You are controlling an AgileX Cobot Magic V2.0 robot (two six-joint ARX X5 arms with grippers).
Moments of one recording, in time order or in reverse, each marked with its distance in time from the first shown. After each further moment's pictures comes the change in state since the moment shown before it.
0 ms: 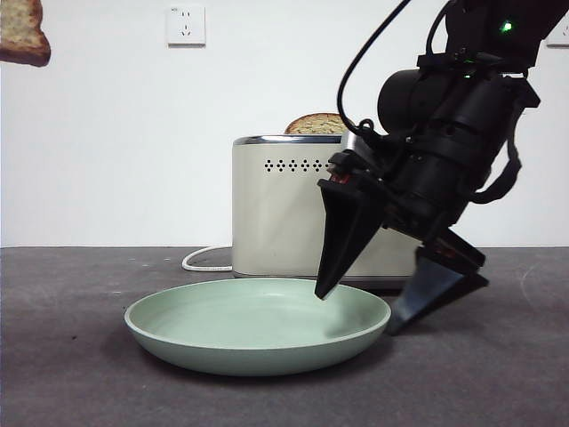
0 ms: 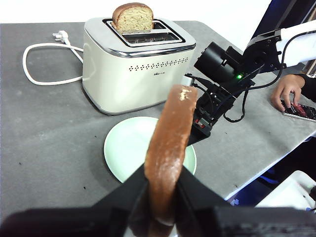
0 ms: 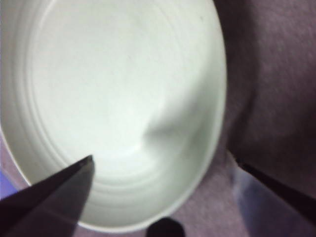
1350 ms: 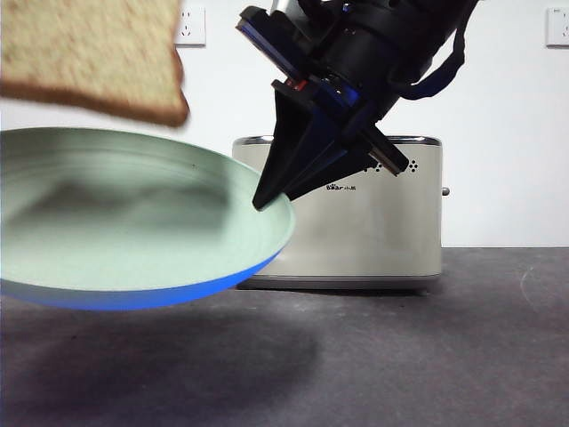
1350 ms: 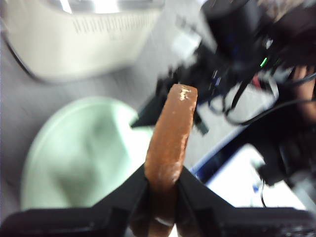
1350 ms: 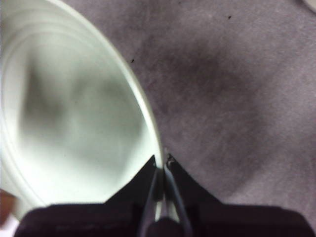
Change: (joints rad) left arm 0.000 0.401 0.000 0.154 0.255 -0.047; right arm 0.239 -0.217 0.001 0.116 0.109 0.121
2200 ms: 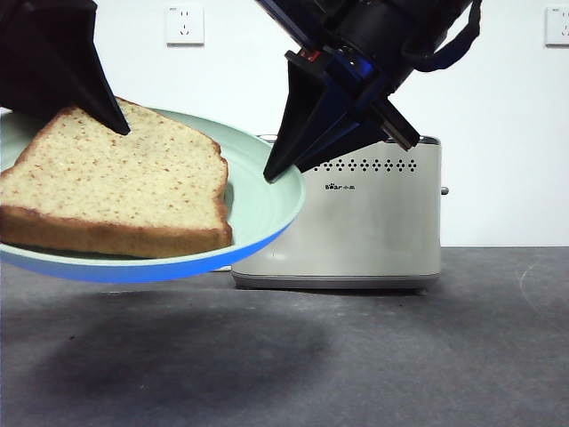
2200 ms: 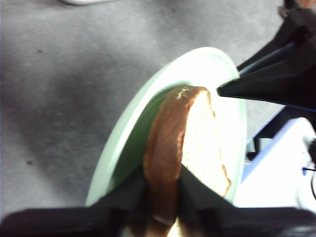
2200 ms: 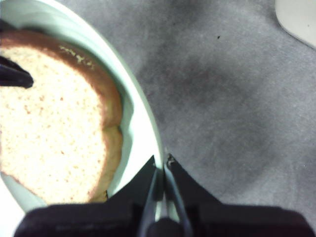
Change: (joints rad) left arm 0.077 0.412 -0.011 0.072 -0.001 0.120; right arm -0.003 -0.063 0.000 -0.012 0.014 -0.001
